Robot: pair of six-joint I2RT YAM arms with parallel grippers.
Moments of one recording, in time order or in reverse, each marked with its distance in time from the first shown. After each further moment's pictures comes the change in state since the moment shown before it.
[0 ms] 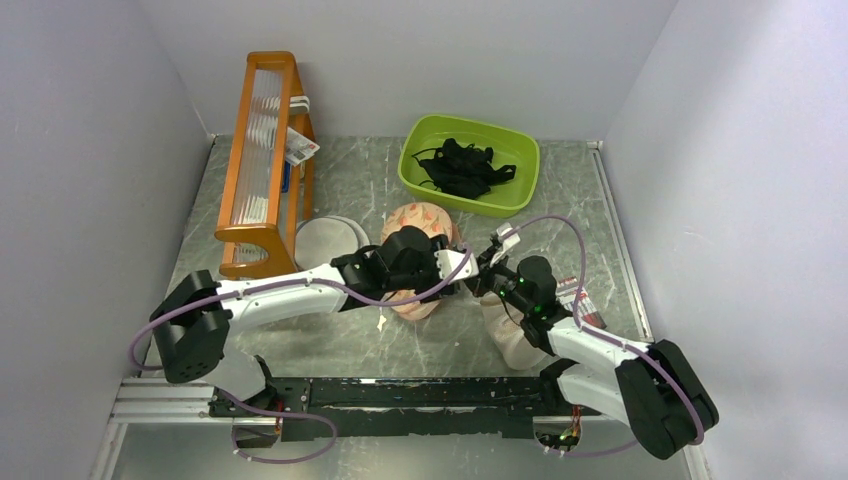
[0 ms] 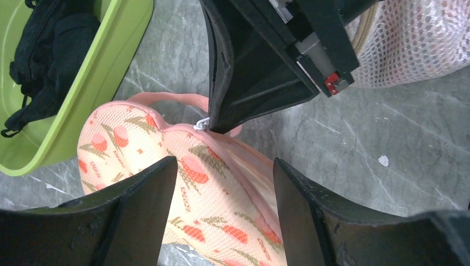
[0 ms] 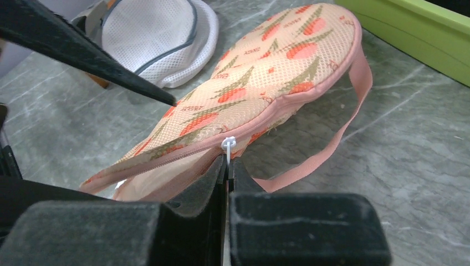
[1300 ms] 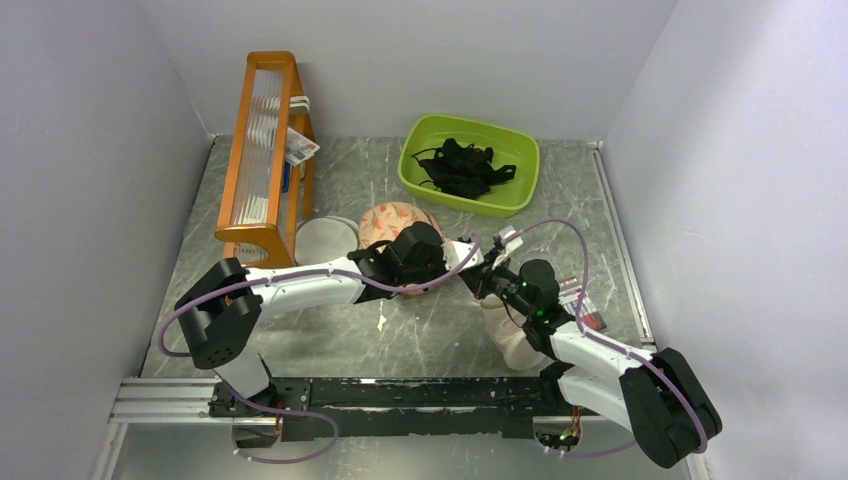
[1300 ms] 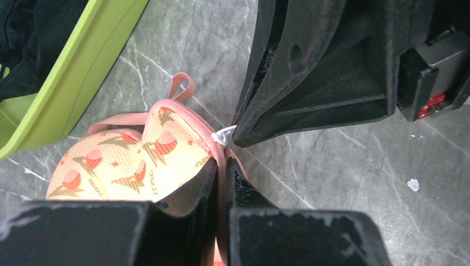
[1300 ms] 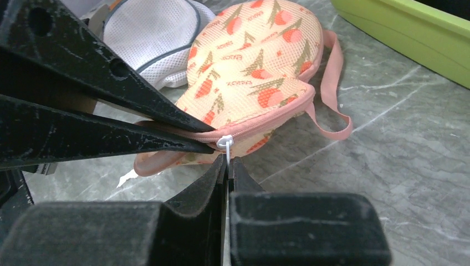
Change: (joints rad) left arm 0.033 0.134 0.051 0.034 -0.054 -0.060; right arm -0.002 -0.043 -0.026 0.007 -0.014 0.000
